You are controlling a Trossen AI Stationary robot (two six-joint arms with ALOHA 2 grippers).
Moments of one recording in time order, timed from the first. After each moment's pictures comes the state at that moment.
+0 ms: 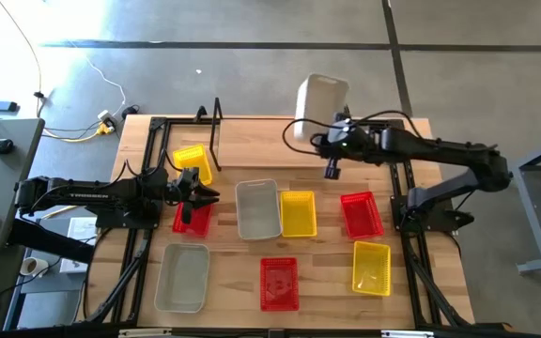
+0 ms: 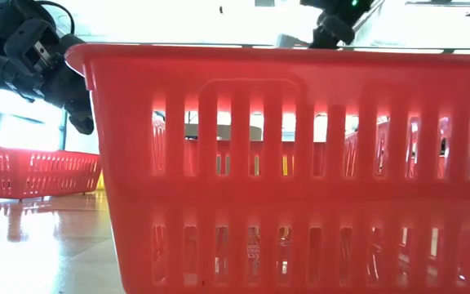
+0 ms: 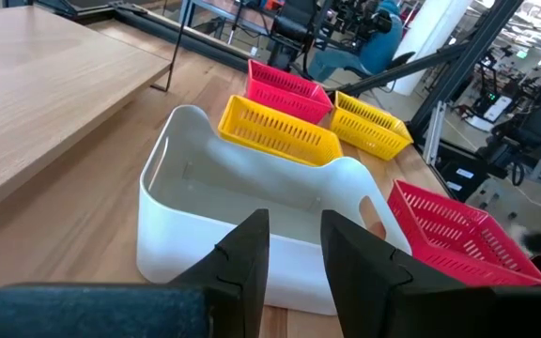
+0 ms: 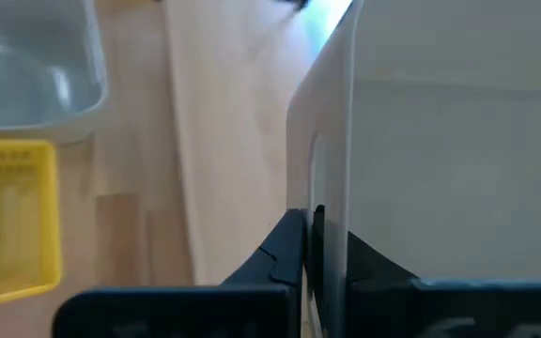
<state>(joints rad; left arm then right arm) 0.29 0.53 0.01 0.31 0.19 -0.34 -0.22 1.30 1.21 -0.68 0.35 -0.38</state>
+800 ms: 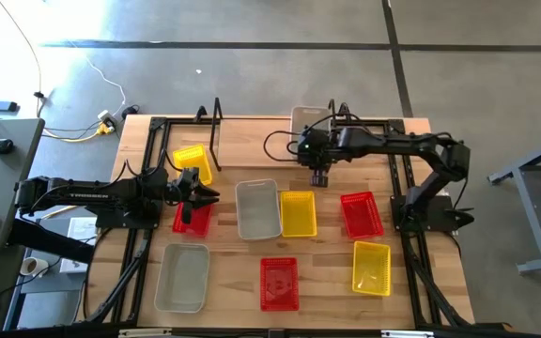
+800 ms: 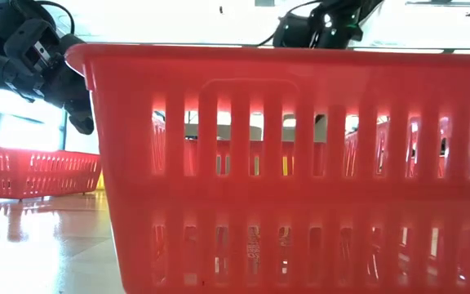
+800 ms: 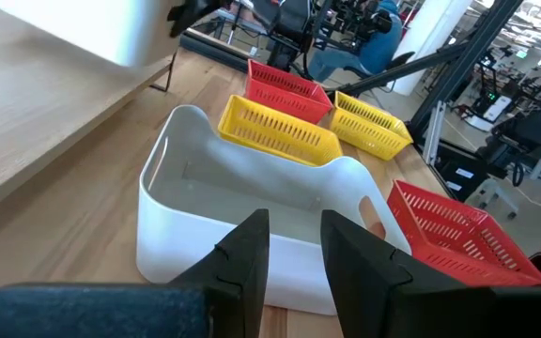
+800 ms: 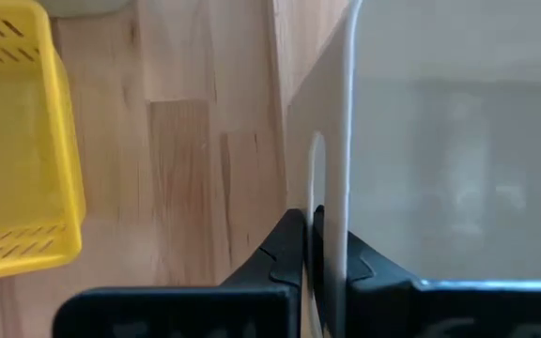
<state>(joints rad) 0.29 0.53 0.01 0.31 0.20 -0.34 -0.33 1.64 1.21 -0.73 0.14 -0.34</state>
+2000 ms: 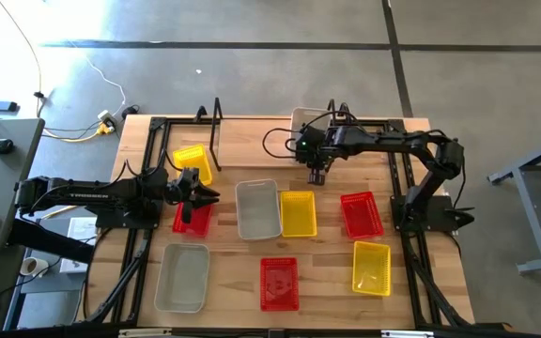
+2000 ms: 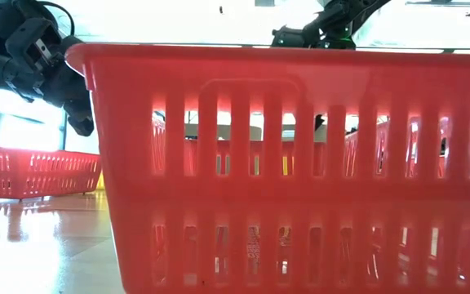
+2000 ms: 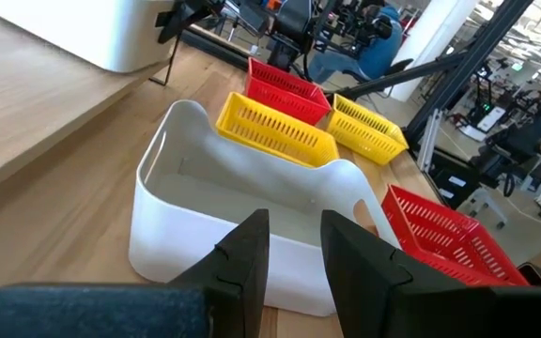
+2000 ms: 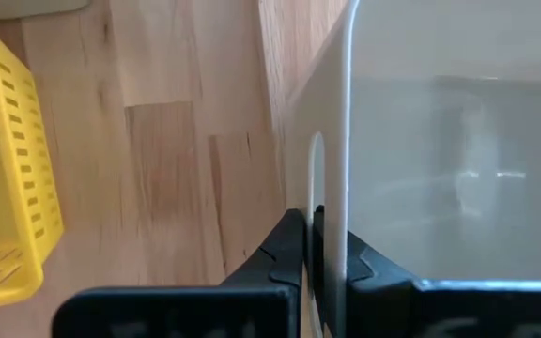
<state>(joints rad) 0.29 0.53 0.01 0.31 0.20 -0.39 -0.37 1.69 1.21 -0.69 0.10 -0.32</state>
